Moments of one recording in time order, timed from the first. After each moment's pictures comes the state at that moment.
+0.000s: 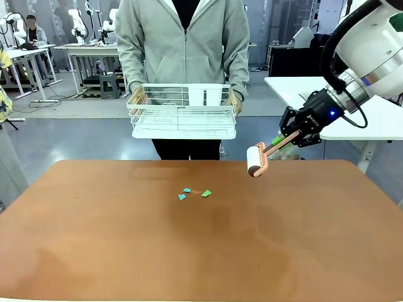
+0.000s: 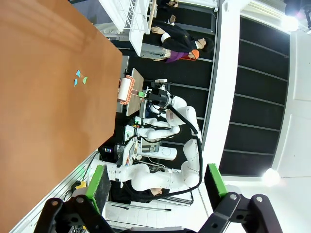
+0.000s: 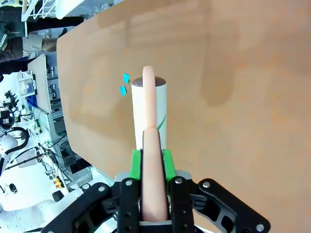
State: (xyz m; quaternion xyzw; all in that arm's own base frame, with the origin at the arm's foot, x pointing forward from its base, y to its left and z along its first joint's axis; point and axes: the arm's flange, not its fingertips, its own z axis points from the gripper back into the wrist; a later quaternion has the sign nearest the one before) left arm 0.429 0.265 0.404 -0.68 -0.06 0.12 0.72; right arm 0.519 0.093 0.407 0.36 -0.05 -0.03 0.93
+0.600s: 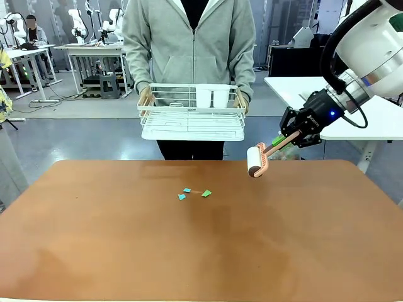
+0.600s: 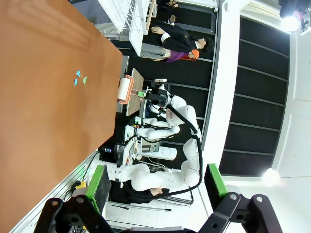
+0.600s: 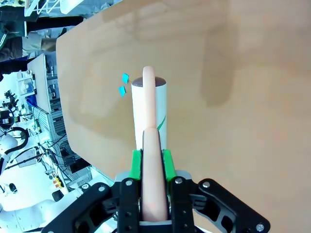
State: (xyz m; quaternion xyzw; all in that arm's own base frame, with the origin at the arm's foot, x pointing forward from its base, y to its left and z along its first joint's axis) left arm 0.429 0.265 0.404 -0.68 -0.06 0.12 0.72; right arm 0.522 0.094 0.402 0.36 -0.04 -0.03 0.93
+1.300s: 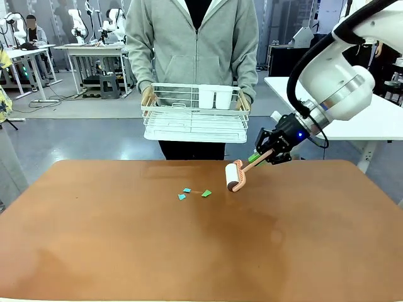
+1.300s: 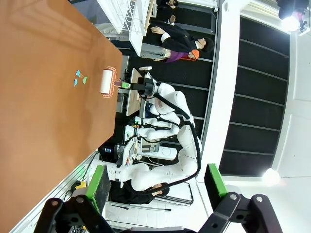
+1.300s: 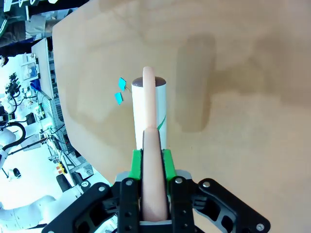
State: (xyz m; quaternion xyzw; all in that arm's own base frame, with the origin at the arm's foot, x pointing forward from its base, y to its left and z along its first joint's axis) left arm 0.429 0.265 0.404 -0.69 -0.06 0.12 0.72; right arm 0.572 0.141 0.319 0.39 0.01 0.00 0.92
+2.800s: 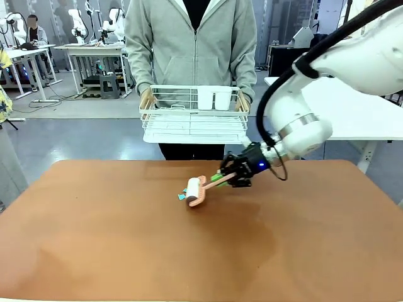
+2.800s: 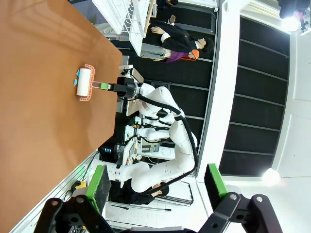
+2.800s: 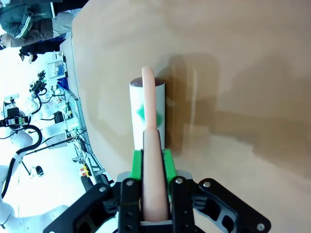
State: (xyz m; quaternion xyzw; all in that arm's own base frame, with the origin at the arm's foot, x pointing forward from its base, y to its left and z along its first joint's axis) left arm 0.429 0.265 0.404 -0.69 -0.06 0.12 0.72; right arm 0.552 0.253 0.240 0.47 0.01 -0.01 0.88
